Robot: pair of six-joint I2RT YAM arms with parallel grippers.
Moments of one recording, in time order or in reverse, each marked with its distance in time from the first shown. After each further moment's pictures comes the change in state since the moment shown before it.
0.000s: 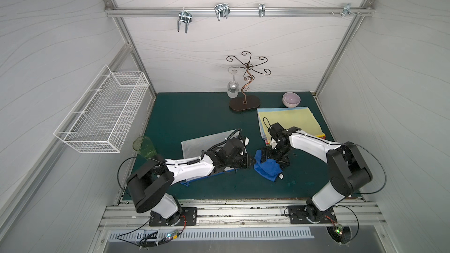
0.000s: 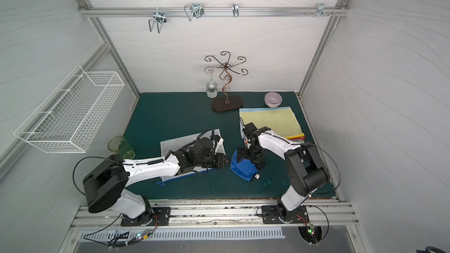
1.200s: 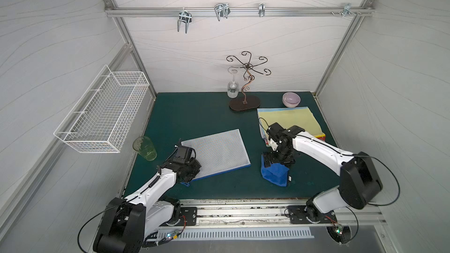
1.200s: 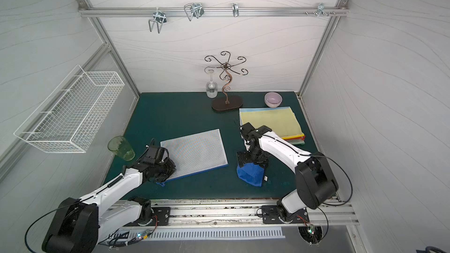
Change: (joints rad) left arm 0.681 -0.502 -0.420 -0.531 -0.110 -0.238; right arm 0.090 -0.152 0.082 -0.219 0.131 -0.182
